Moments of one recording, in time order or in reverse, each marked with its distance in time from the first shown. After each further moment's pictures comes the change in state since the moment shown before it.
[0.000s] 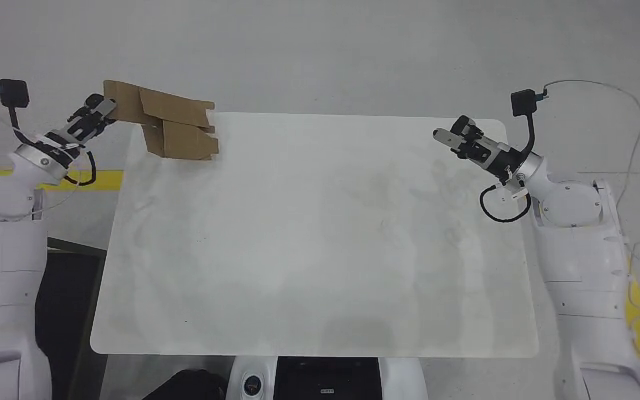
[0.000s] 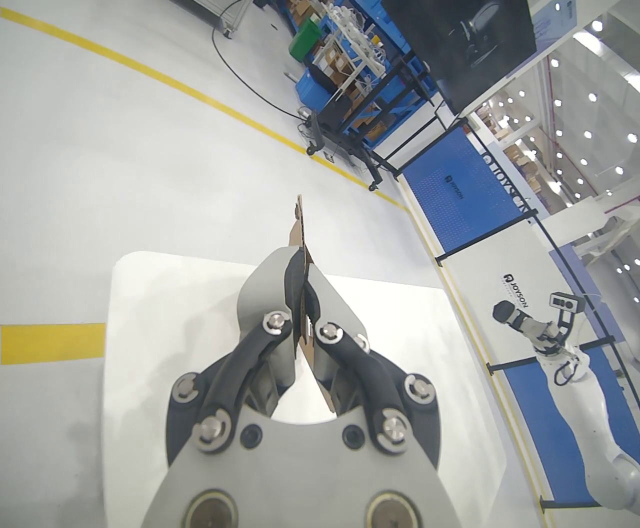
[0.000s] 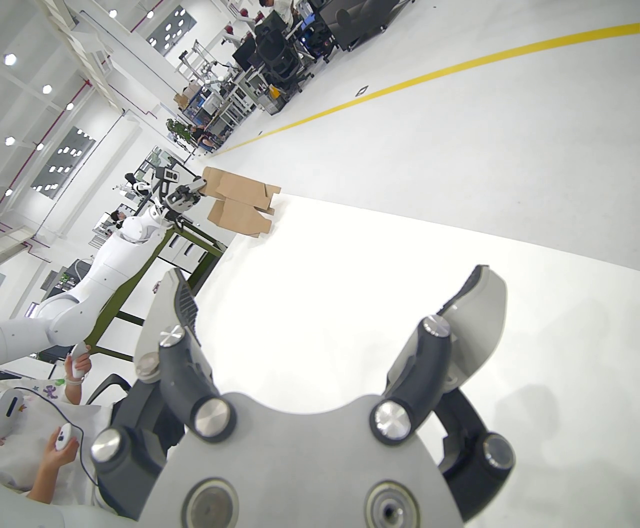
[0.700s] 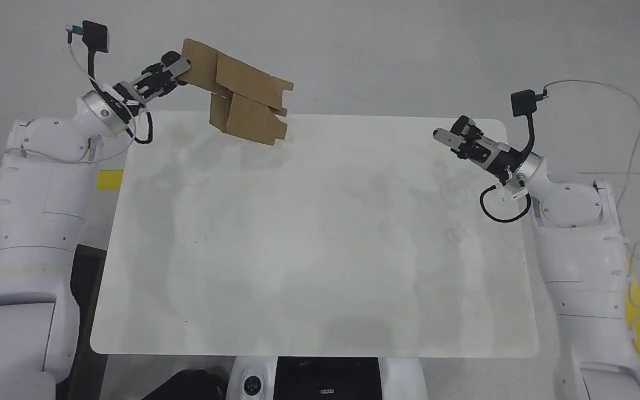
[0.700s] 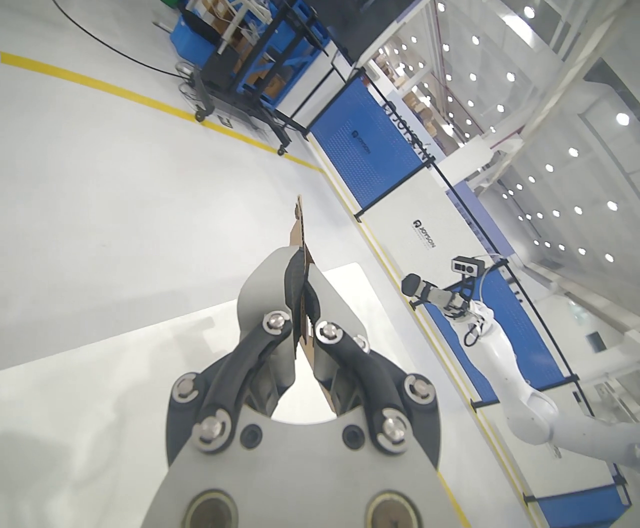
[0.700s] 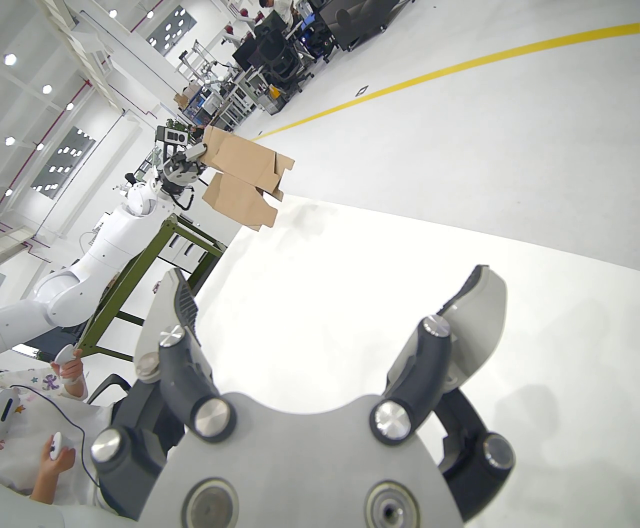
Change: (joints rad) left arm -0.328 -0.124 0.357 0.122 -0.229 -0.093 -0.151; right arm 0.000 0.000 0.000 0.000 0.000 0.000 0.000
